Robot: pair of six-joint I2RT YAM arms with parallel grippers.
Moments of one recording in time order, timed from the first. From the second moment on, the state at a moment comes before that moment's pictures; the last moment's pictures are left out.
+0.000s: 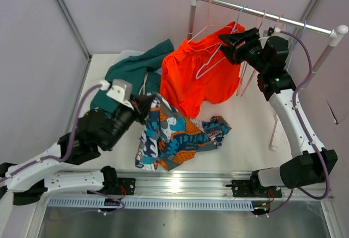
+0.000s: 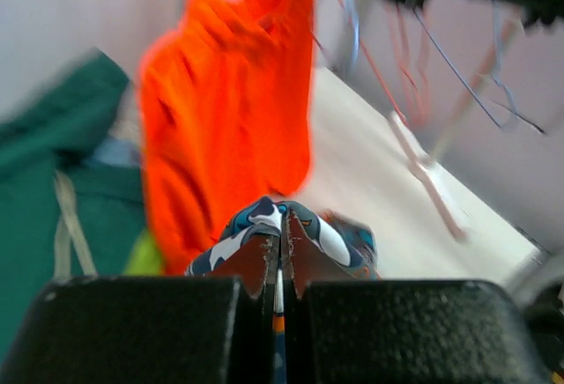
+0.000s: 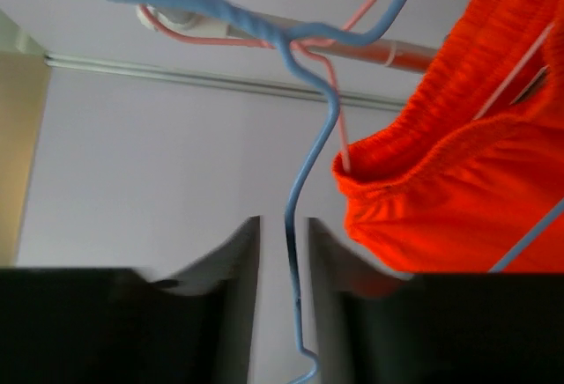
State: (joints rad) left arm -1.21 0.75 1.05 -0.26 -0.60 -0.17; right arm 0.19 1.39 1.49 -0.09 -0.38 1.38
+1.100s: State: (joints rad) left arm -0.25 2.08 2.51 -0.38 0.06 -0.14; right arm 0.18 0.88 1.00 -0.21 -0.38 1.10
